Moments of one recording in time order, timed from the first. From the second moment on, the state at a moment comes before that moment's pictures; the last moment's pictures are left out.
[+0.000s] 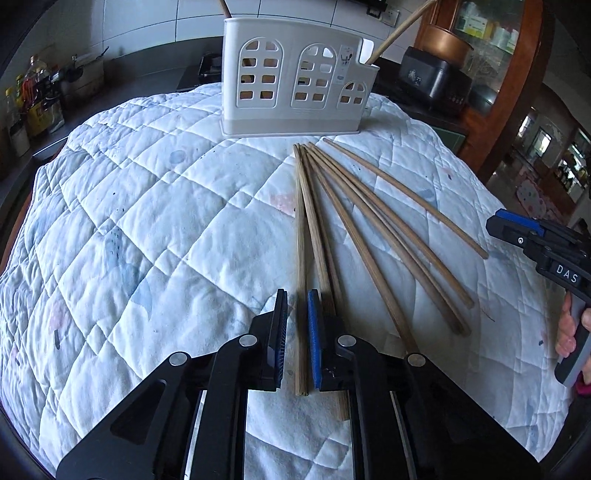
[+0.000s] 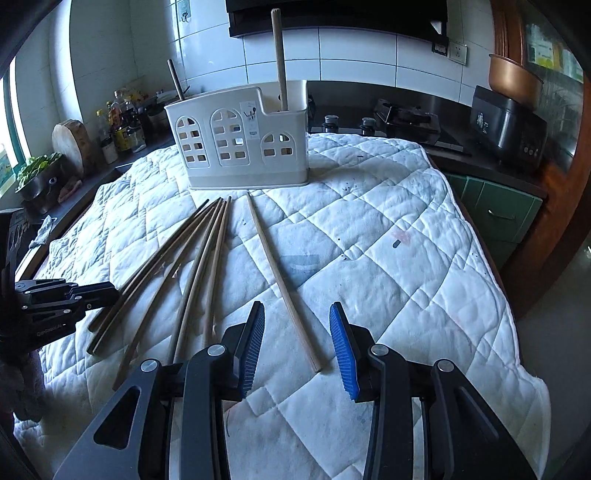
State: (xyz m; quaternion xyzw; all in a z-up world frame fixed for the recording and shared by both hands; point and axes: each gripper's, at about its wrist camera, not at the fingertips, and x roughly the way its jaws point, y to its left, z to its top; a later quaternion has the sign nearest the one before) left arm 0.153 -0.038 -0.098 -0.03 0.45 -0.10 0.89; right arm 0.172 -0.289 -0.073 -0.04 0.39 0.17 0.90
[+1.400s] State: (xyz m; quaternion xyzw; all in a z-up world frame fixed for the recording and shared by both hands) left arm 0.153 -0.046 -0.104 -0.01 0.45 -0.09 0.89; right arm 0.199 -0.270 -0.106 -0.10 0.43 0.18 0.88
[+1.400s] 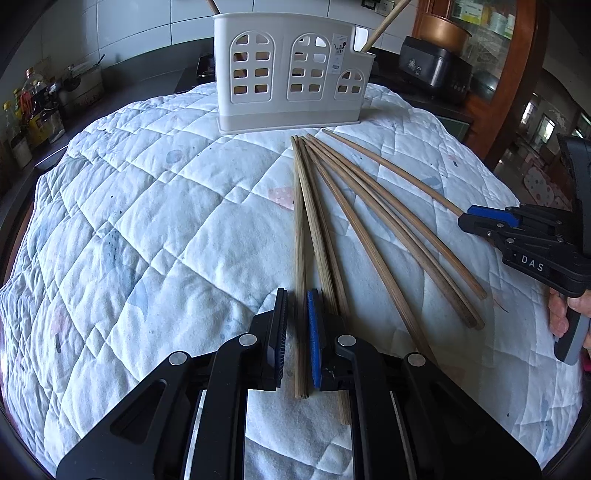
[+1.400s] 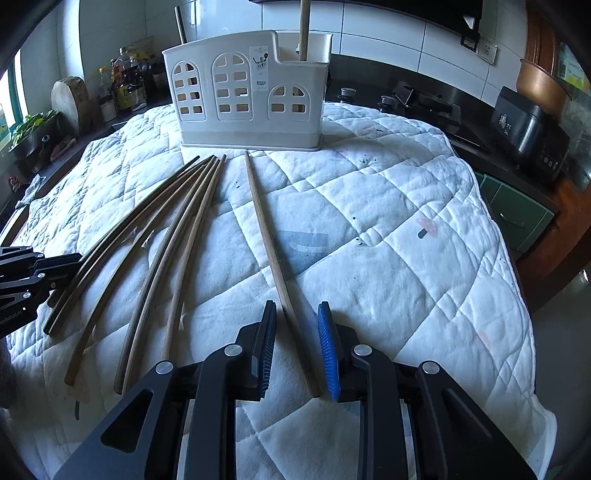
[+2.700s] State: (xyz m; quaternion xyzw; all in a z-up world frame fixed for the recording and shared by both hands) left arm 0.122 -0.024 -0.034 -0.03 0.36 -0.11 0.93; right arm 0.119 -0.255 0.026 -0.08 0.28 0.20 0.93
